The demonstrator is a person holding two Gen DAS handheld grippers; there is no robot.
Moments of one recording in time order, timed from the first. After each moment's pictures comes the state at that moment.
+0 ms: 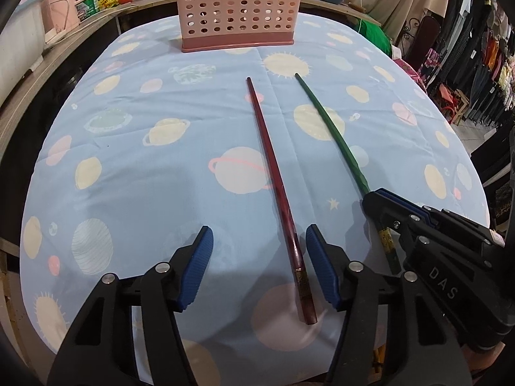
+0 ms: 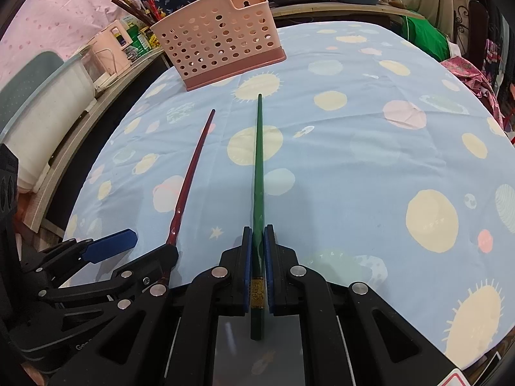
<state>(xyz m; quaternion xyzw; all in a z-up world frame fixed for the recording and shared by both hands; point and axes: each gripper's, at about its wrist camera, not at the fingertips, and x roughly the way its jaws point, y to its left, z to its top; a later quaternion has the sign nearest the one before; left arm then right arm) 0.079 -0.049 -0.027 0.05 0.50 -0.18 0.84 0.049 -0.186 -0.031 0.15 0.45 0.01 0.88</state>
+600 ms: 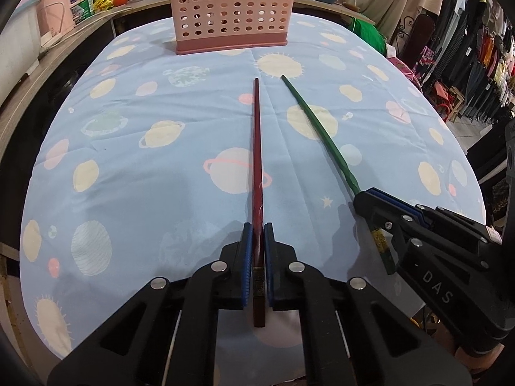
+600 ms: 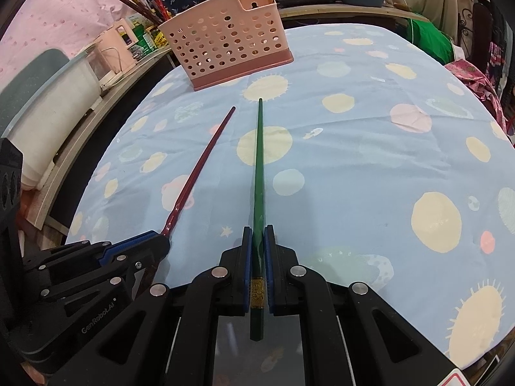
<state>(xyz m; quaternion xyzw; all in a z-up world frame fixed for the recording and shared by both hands) 0.076 -0.049 -0.022 0.05 0.50 -0.20 0.84 0.047 -0.180 -0.024 0.14 0.45 0.02 0.88</state>
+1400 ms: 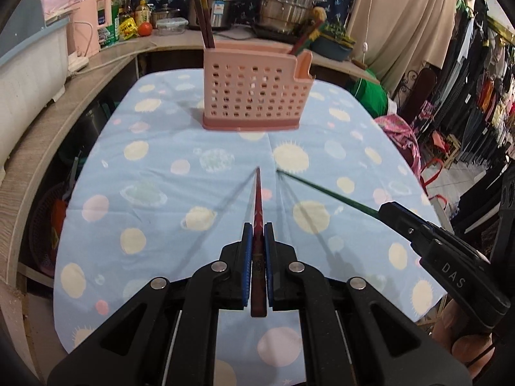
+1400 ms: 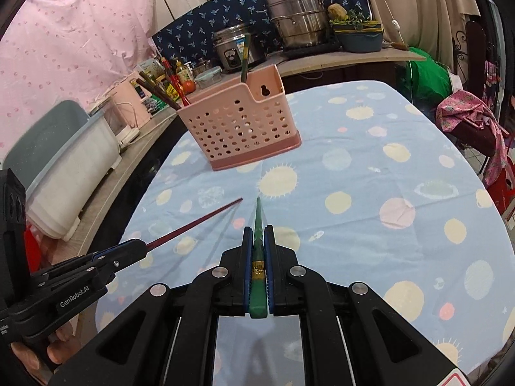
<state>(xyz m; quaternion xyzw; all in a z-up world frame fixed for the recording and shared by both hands) 0.103 -0.021 0.068 -0.02 0.43 -0.18 0.88 0.067 -0.204 0.067 0.17 0.35 0.02 0.92</state>
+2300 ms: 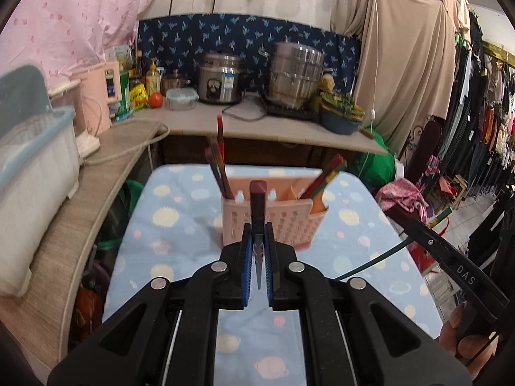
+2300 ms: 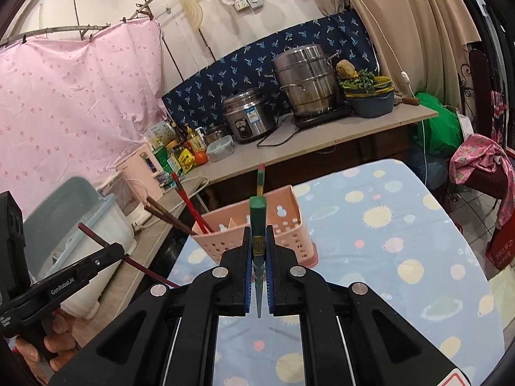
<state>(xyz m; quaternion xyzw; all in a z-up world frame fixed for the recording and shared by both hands) 0.188 -0.013 0.182 -0.03 0.31 -0.16 0.94 0.154 -0.244 0.168 0.20 0.22 0.03 0.95</state>
